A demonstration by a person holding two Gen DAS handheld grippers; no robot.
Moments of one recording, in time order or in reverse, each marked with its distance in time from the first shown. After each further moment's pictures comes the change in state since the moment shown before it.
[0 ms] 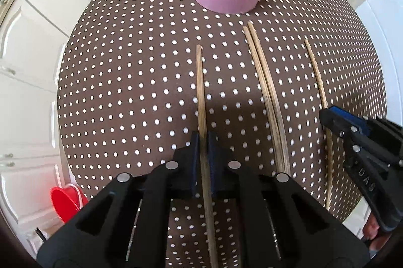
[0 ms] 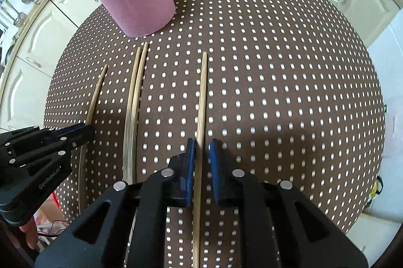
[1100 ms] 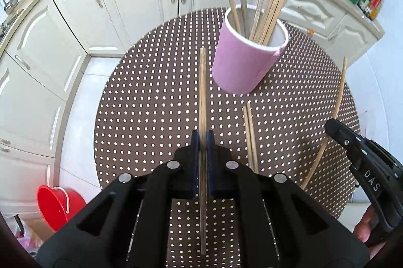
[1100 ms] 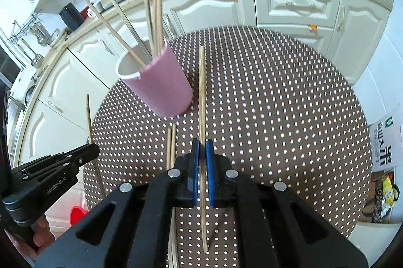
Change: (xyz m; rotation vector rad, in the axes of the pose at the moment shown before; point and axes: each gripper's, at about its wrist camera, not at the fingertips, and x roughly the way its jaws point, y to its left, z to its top) left arm -0.094 0.045 0.000 -0.136 -0.248 -0.006; right arm -0.085 -0.018 0.032 0.078 -0.273 0.115
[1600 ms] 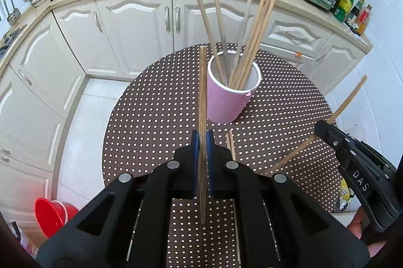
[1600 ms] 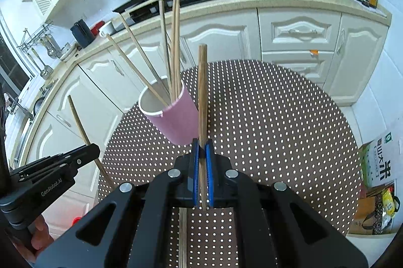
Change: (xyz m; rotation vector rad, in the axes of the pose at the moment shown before) left arm -0.056 -0.016 0.010 0.010 -0.124 -0.034; right arm -0.033 0.011 0.021 -0.026 -0.120 0.030
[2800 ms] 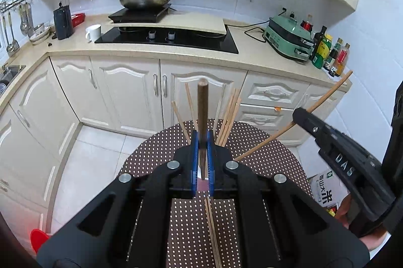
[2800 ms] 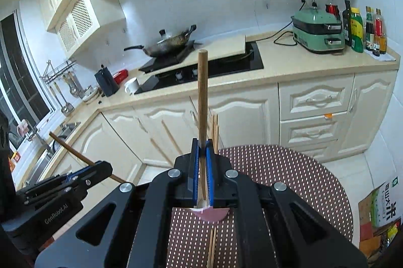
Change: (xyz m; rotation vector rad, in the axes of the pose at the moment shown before) left arm -0.091 -0.020 0.083 0.021 -0.272 -0.061; right arm -0.057 0.027 0.104 -0.024 -0.280 0.100
